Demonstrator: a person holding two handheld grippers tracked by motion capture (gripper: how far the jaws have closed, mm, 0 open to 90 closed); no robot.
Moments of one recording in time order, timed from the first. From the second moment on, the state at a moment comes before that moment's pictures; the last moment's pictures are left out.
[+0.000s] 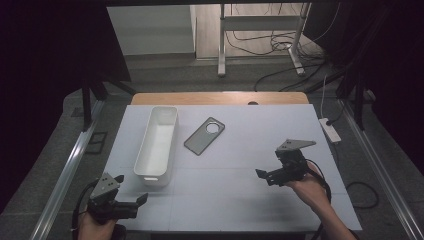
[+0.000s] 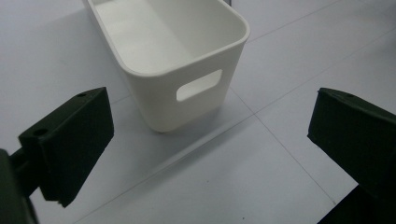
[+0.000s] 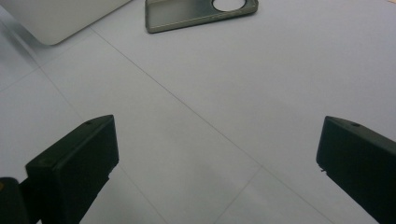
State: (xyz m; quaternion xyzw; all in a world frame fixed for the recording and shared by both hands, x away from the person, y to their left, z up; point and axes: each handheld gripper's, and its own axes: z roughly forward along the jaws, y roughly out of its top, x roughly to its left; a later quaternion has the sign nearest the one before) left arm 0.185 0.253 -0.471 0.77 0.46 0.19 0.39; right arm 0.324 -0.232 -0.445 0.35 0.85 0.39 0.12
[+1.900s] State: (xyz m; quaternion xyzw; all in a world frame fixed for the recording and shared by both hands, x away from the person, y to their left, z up) left arm 0.186 0.257 -0.471 0.77 0.46 0.18 0.40; right arm 0.400 -0.127 -0.480 0.32 0.88 0.34 0.08
